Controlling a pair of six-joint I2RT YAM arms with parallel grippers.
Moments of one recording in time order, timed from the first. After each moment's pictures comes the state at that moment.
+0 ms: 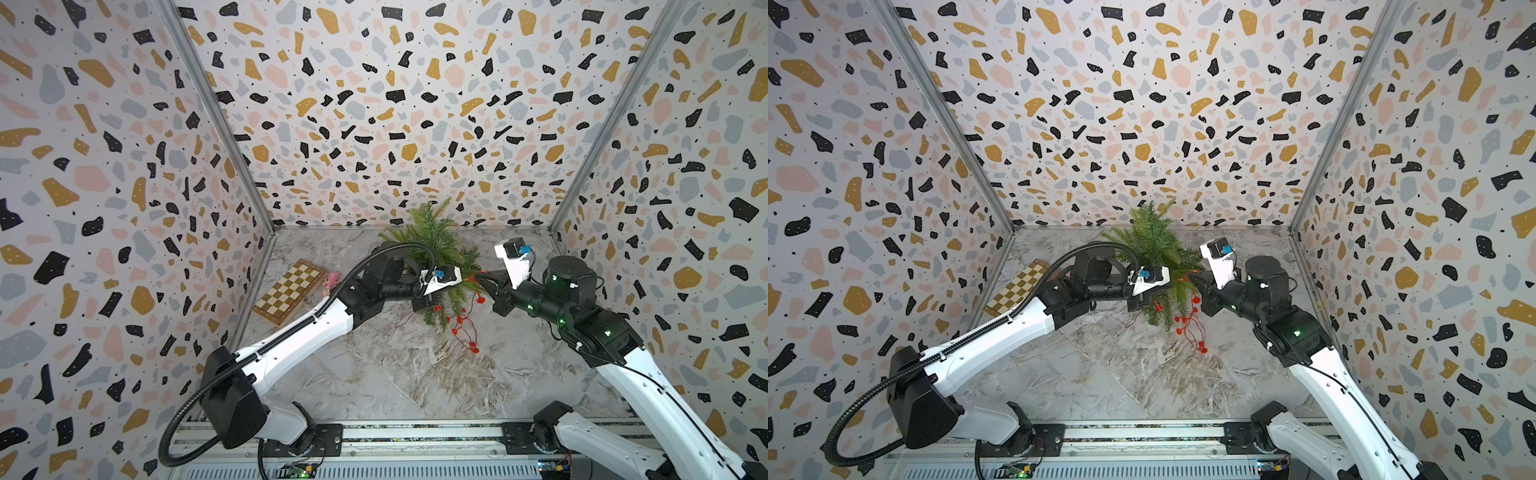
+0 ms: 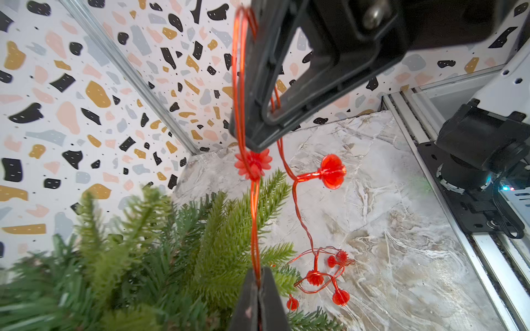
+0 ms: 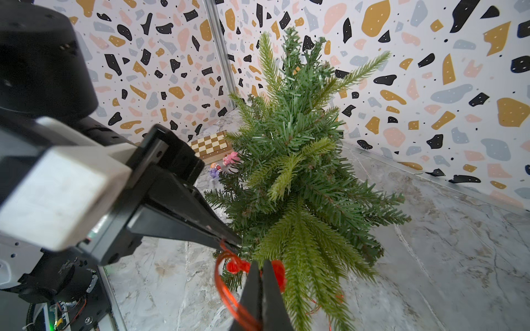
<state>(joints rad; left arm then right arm) -0.77 1.41 1.26 -0.22 0.52 0.60 0.53 0.91 1.14 -0.54 -0.30 0.04</state>
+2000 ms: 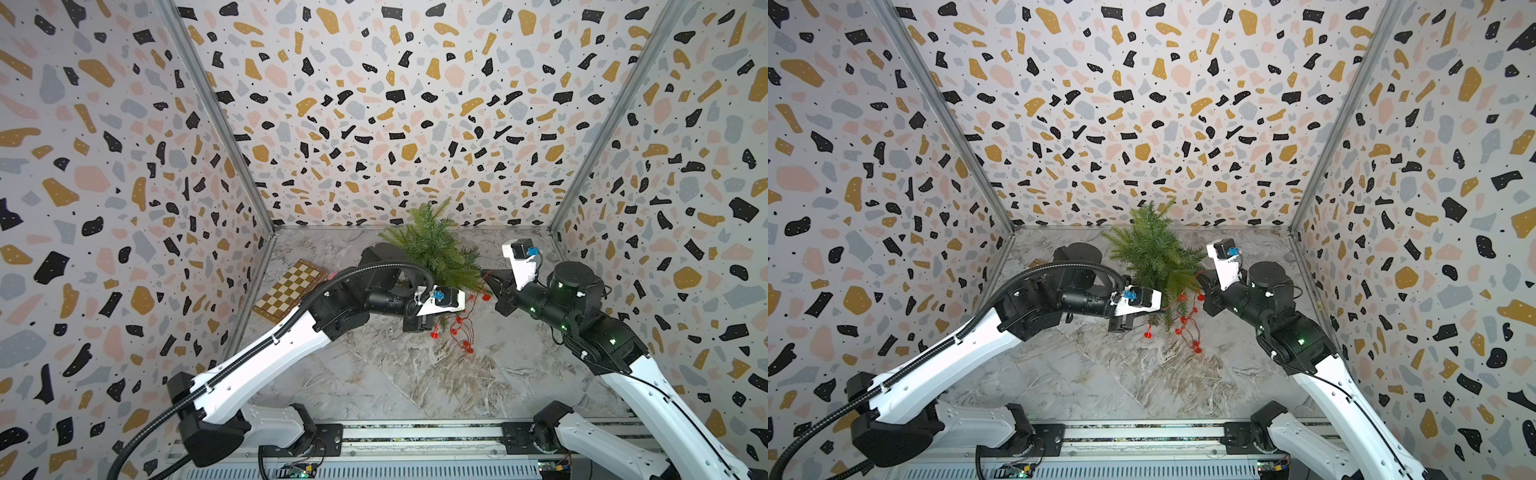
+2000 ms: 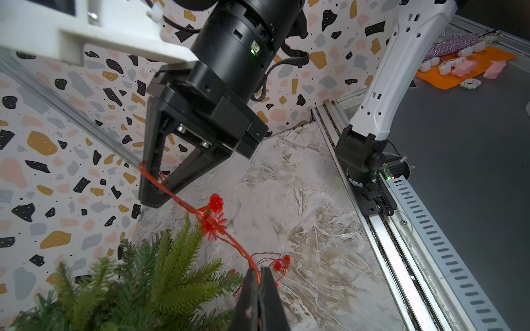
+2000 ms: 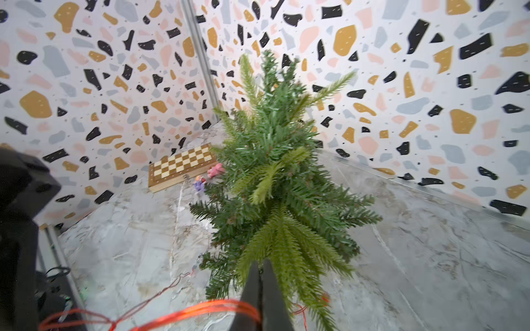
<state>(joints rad) -0.92 1.33 1.47 -0.61 0.57 0.64 0.54 0.86 1.11 -0.52 -0.13 0.06</state>
